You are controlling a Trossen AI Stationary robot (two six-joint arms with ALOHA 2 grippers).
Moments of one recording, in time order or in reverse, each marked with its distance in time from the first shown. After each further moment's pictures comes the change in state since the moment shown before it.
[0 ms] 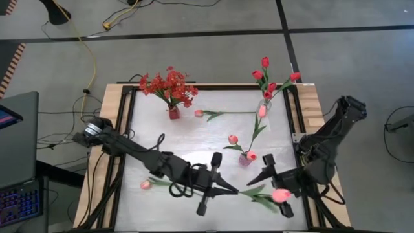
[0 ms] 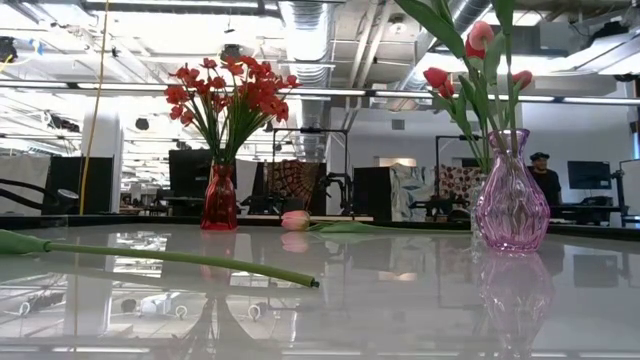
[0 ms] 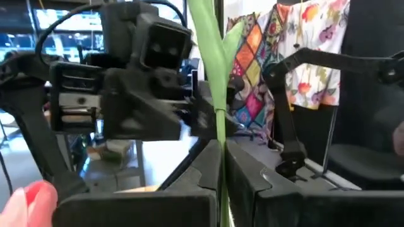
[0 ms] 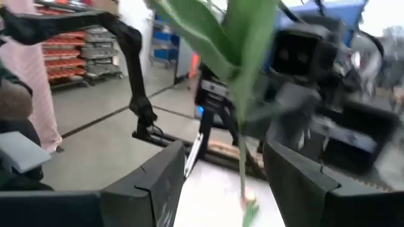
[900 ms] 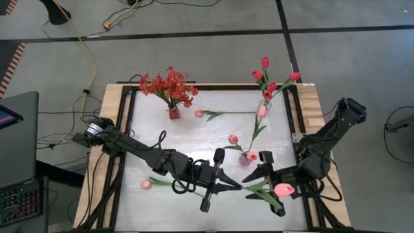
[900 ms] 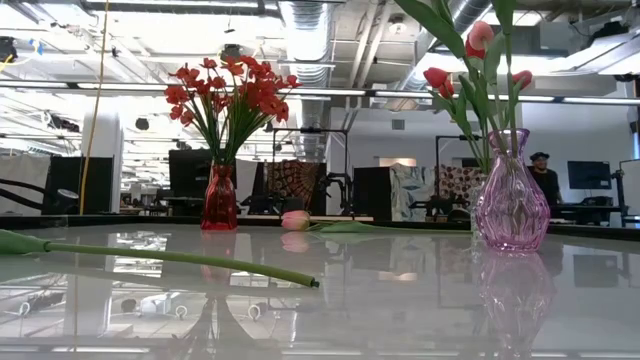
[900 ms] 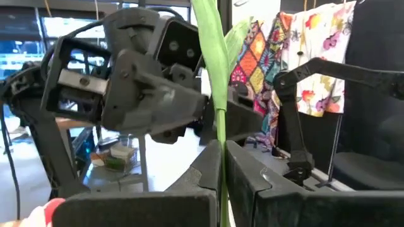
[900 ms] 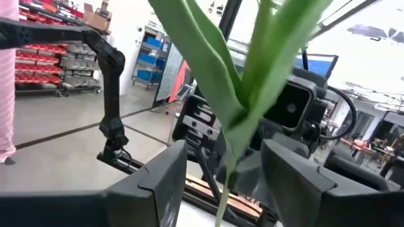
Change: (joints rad) left arm 0.033 0.016 0.033 0.009 0.014 0.004; right arm -0.072 0.046 0.001 0.216 -0.040 -0.243
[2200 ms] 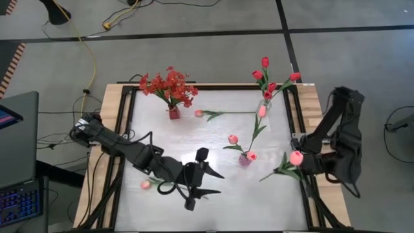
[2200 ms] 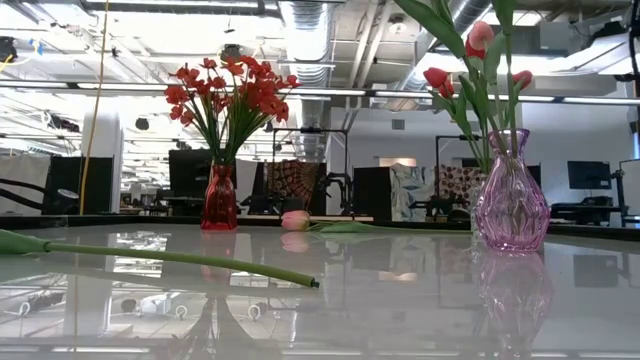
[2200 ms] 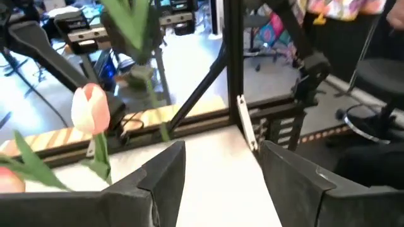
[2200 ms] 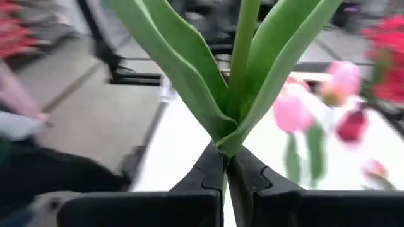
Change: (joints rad) left arm -0.066 -0.150 -0.001 -0.544 -0.138 -0.008; right arm 0.312 -0.315 0.000 -0.966 0.414 0.847
